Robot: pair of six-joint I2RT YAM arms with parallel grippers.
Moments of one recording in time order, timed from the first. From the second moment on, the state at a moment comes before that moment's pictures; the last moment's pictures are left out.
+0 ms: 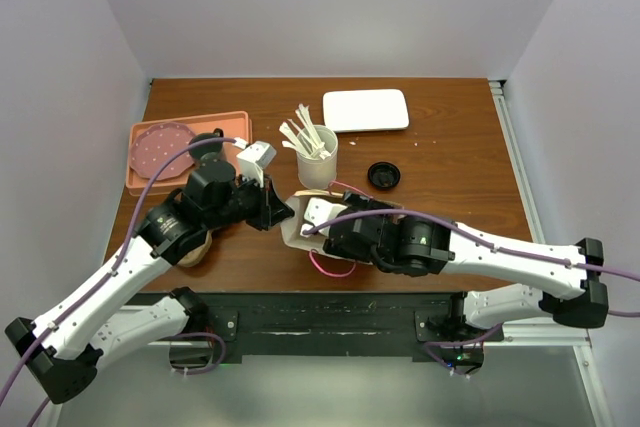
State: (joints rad) left arm -0.70 0.88 0.95 -0.56 0.23 -0.47; right arm 1.33 1.22 1.22 -0.93 0.64 -0.19
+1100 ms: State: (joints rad) left arm -0.70 0.98 1.03 -0.58 0.24 -0.43; right arm 1.27 1.09 0.98 -0.77 0.56 -0.38
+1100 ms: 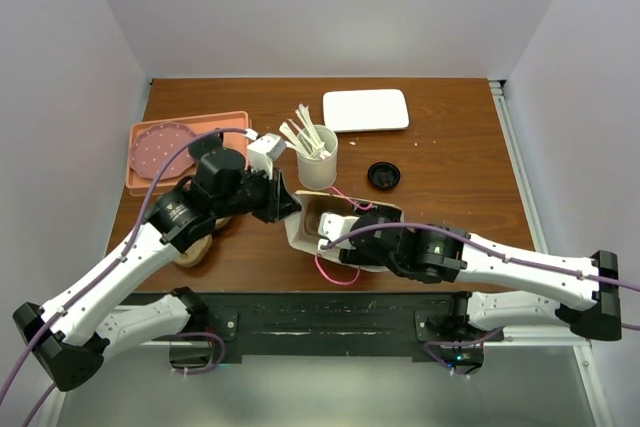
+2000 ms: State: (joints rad) left arm -0.75 0.96 0.97 -0.51 0.23 -0.42; right arm 1.27 1.08 0.83 -0.64 0.62 -0.47
